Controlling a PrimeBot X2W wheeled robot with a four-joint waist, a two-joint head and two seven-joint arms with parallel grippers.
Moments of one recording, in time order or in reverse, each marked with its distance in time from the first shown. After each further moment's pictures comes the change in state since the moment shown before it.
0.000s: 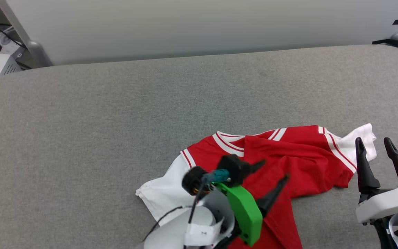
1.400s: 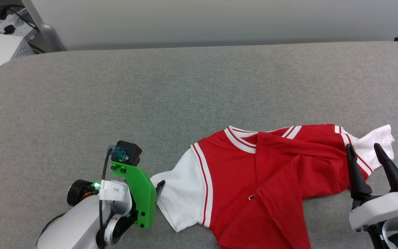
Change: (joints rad) left arm 0.089 0.429 0.220 -0.137 -0.111 0.188 0.463; right arm 0.035 0.010 0.031 -0.031 0.003 0.000 0.026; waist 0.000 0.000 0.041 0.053
